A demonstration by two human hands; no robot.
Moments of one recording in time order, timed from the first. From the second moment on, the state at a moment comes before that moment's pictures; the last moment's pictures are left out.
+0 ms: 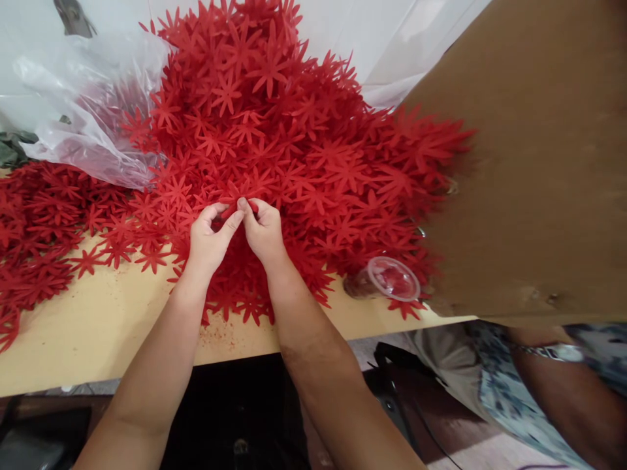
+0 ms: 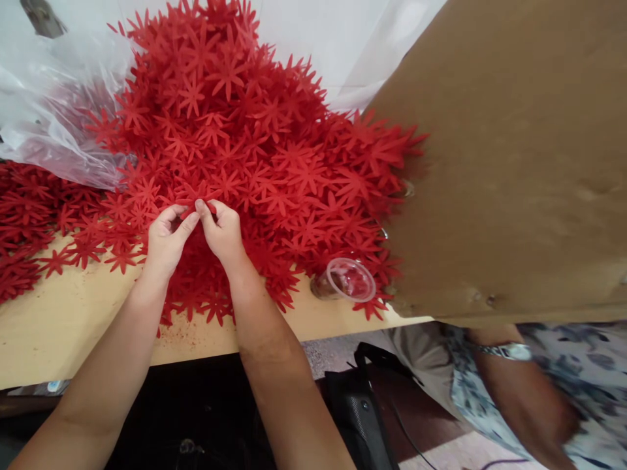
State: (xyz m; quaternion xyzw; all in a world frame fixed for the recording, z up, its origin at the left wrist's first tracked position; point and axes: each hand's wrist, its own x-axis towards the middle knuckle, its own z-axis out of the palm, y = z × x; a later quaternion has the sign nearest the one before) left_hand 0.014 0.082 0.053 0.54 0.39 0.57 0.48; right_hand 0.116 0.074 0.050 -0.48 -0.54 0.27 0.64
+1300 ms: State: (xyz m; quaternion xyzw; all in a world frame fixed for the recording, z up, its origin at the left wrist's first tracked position) left_hand 0.006 0.088 0.054 0.46 0.38 0.67 0.44; right_hand 0.119 0.075 0.053 -0.41 -0.55 0.39 0.61
